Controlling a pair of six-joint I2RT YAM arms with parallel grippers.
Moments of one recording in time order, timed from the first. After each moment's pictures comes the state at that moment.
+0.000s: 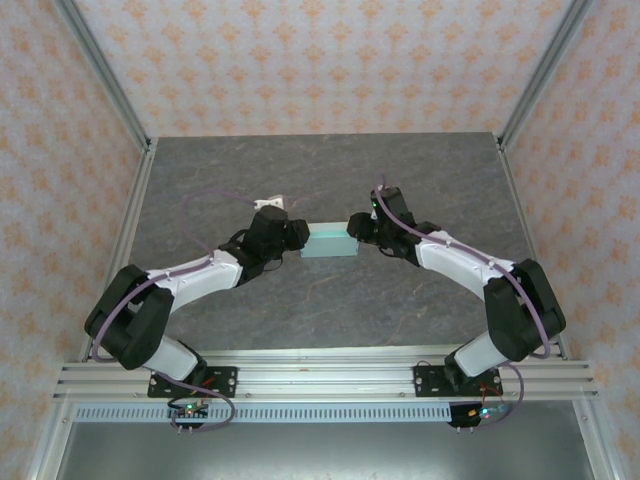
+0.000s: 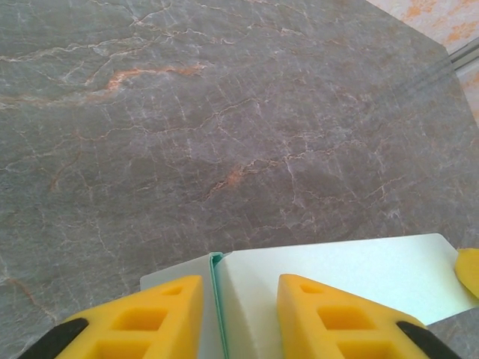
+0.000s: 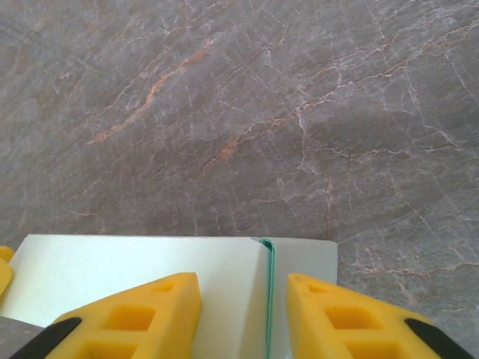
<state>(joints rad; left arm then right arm) -0.55 1.50 0.77 0.11 -0.08 -0.73 0.52 1.52 0.92 -0.19 -0.08 0.66</state>
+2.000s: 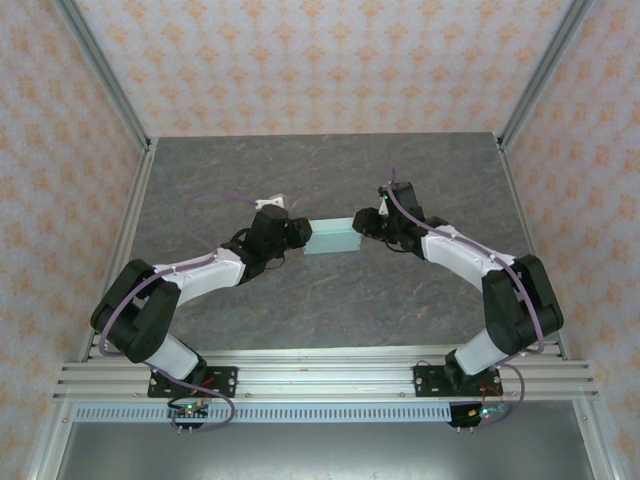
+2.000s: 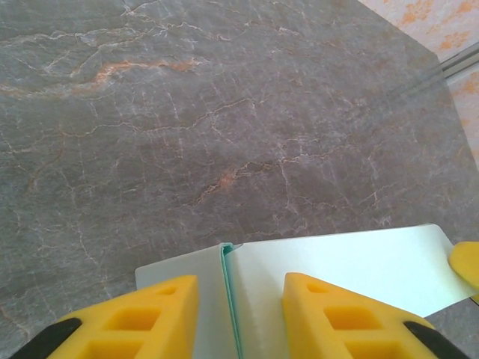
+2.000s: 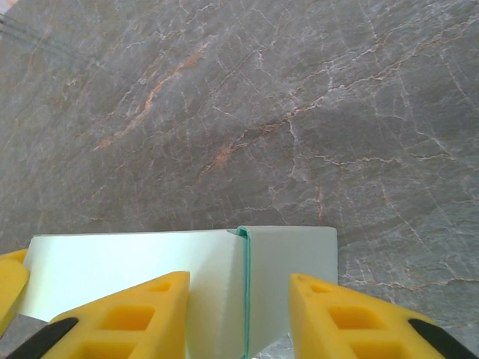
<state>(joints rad) -0.54 1.54 0.77 0.16 -0.05 -0.77 0.42 1.54 0.94 -0.20 -0.21 0.63</state>
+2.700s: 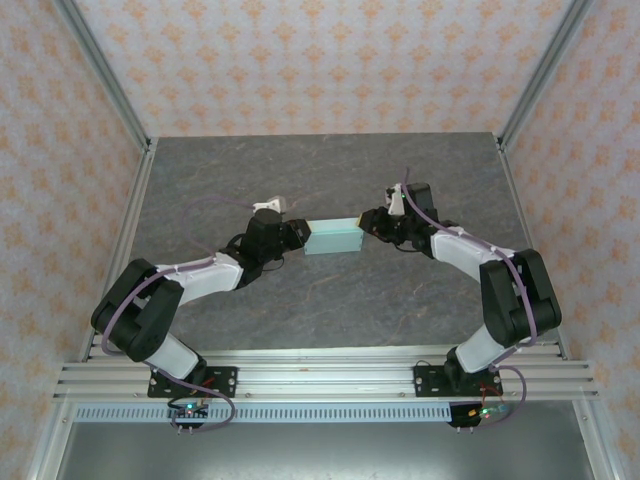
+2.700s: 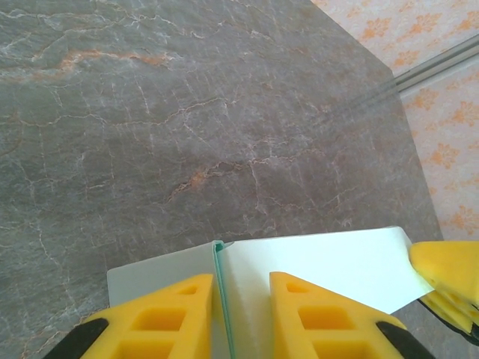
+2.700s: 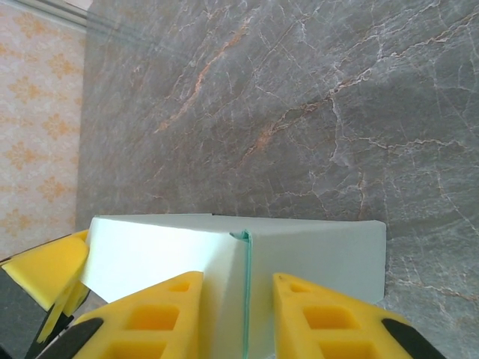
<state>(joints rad) -0.52 1.55 0.70 0.31 0.04 -0.84 0.30 1.59 0.86 -0.03 -0.53 0.68</state>
